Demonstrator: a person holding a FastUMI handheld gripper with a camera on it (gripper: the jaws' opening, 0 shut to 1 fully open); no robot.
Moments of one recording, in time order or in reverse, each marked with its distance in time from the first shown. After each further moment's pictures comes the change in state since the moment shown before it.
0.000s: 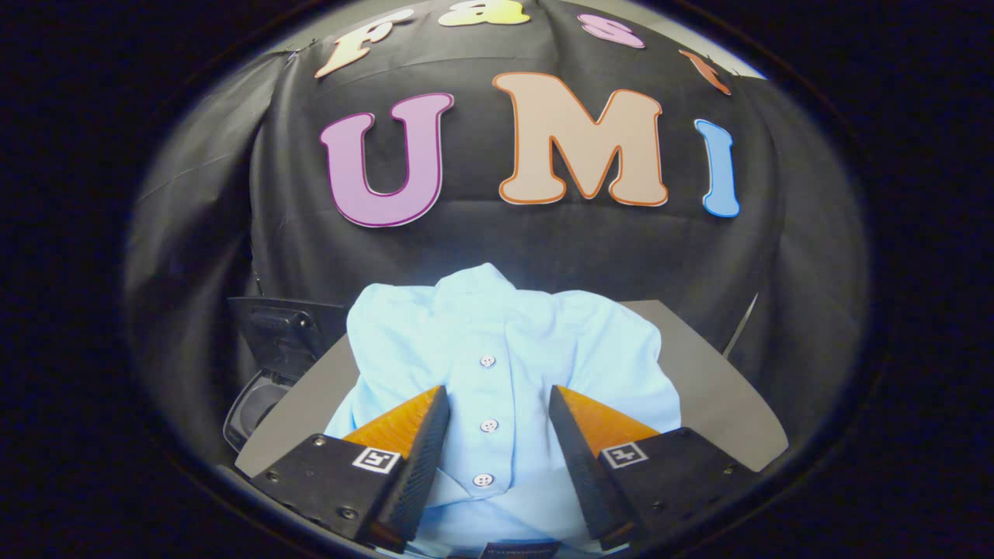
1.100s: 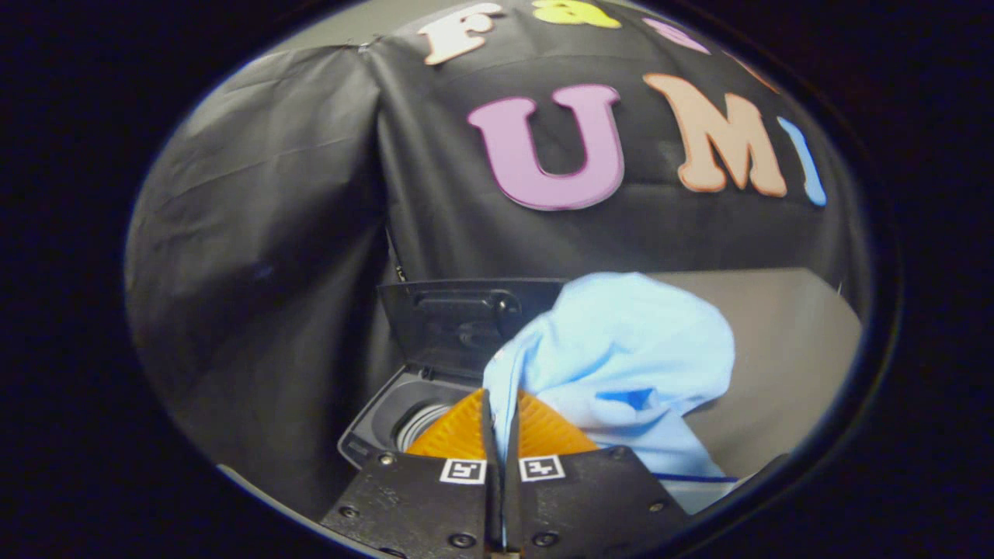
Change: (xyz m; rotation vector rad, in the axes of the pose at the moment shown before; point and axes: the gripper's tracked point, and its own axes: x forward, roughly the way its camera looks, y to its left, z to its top) arm -0.045 0.270 -0.038 -0.029 -0.007 0.345
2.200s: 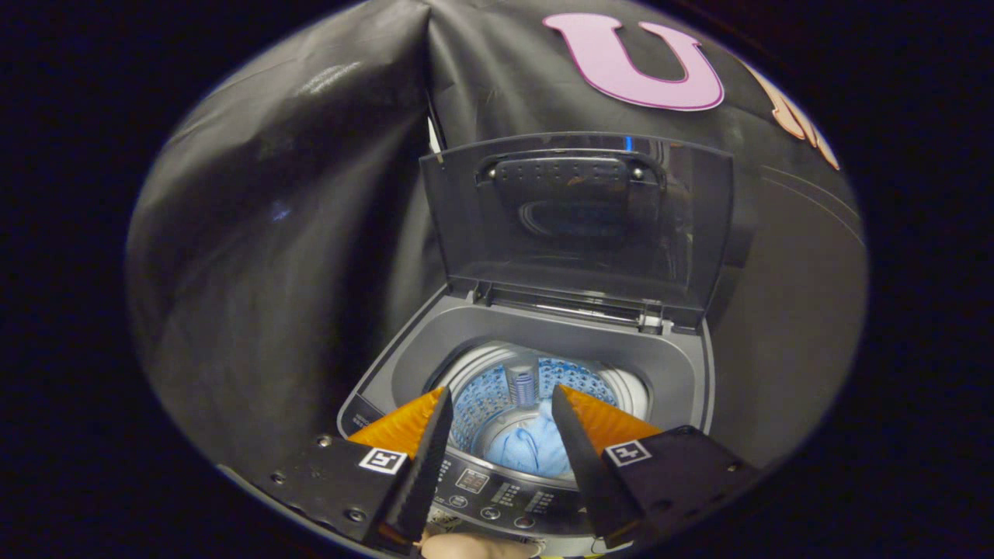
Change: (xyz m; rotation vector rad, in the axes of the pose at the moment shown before) arm 0.030 -0.030 -0.030 0.012 0.210 0.095
